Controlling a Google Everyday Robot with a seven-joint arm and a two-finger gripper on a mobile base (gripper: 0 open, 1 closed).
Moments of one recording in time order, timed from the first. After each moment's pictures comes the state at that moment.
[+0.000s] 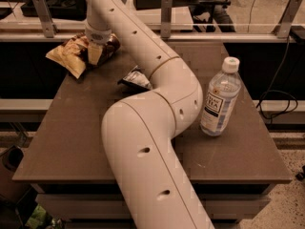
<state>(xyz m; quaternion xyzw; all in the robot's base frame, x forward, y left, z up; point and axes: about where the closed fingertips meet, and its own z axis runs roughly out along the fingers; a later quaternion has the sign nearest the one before) 0.807 0.197 0.840 -0.69 0.69 0.02 0.23</state>
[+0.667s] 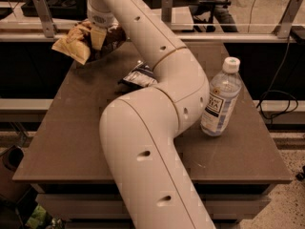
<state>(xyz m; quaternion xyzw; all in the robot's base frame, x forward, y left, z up) 0.808 0.168 0.904 -0.66 0.71 -0.02 0.26</state>
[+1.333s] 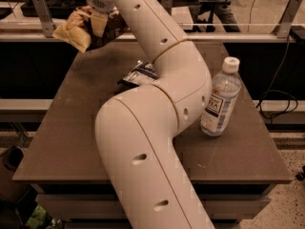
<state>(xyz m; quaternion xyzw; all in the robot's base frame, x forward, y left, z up) 0.803 0.153 0.953 -0.64 0.71 -0.05 0.28</state>
